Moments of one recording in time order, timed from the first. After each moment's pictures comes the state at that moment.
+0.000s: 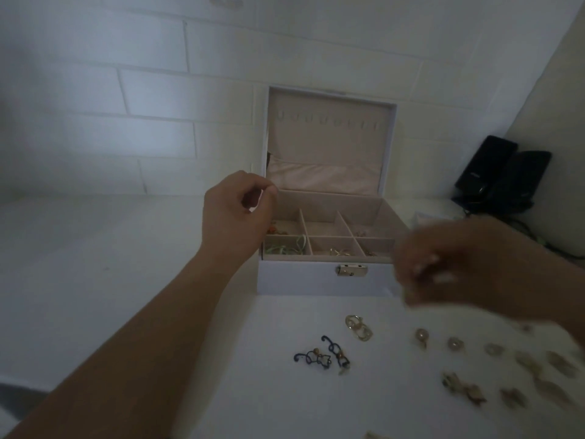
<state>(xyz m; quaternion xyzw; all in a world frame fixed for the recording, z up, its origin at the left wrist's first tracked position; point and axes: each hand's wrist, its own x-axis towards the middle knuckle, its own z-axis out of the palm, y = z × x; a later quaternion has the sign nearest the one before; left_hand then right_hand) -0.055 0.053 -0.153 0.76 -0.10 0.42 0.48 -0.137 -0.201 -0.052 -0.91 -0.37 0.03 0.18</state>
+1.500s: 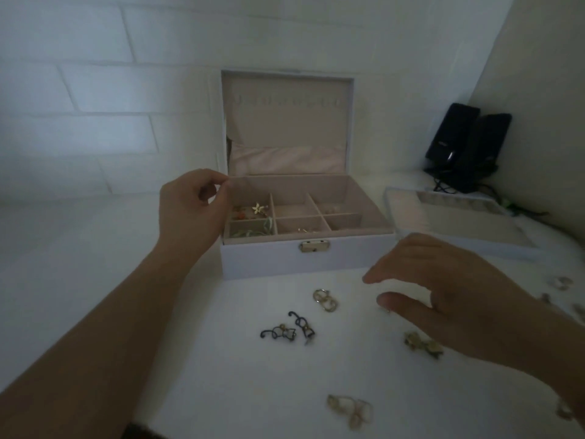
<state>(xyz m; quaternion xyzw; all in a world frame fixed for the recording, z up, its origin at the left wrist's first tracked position) -0.054 0.058 -0.159 0.81 -0.07 0.39 0.44 -0.169 -0.246 -0.123 -0.94 -0.30 -0.13 0.09</state>
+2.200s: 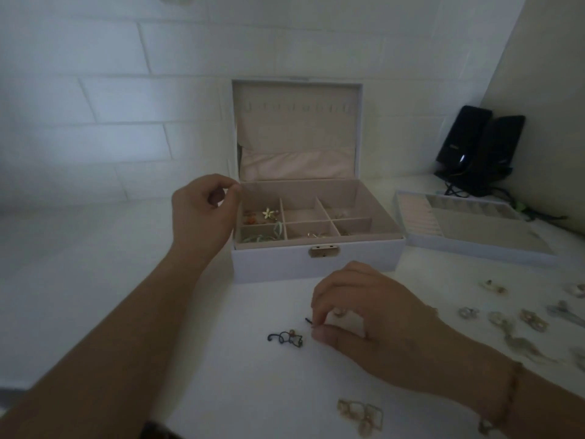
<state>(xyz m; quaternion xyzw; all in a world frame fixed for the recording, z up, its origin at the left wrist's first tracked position) -0.052 0.057 -0.160 0.80 -0.06 0.39 0.46 -0.168 -0.189 -0.153 -0.90 -0.37 -0.08 0.23</state>
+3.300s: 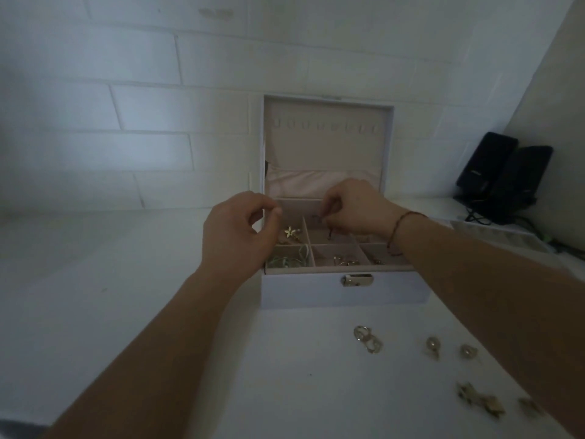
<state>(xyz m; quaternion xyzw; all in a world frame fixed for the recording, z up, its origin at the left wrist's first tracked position) -0.050 0.058 -0.159 0.80 -0.15 0.41 0.42 0.020 -0.137 -0.106 -0.96 -0.18 -0.04 0.21</state>
